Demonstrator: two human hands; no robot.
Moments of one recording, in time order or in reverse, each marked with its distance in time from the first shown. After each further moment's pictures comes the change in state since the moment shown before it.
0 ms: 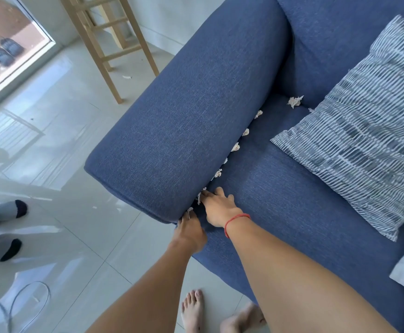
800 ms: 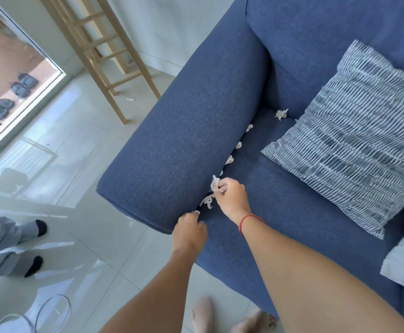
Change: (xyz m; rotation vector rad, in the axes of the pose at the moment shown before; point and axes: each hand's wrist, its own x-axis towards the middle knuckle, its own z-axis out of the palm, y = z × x) left_hand -0.055 0.045 -0.045 -0.062 0.350 0.054; right_hand -0.028 0.028 -0.050 0.896 0.506 0.264
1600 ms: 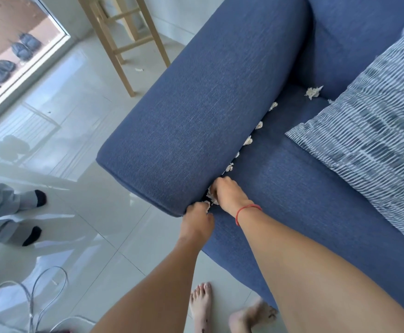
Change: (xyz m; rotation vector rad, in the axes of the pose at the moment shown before) left_hand 0.025 -0.039 0.036 -0.072 -0.115 0.027; right_hand 0.017 0.021 0.064 -0.577 -0.371 -0.163
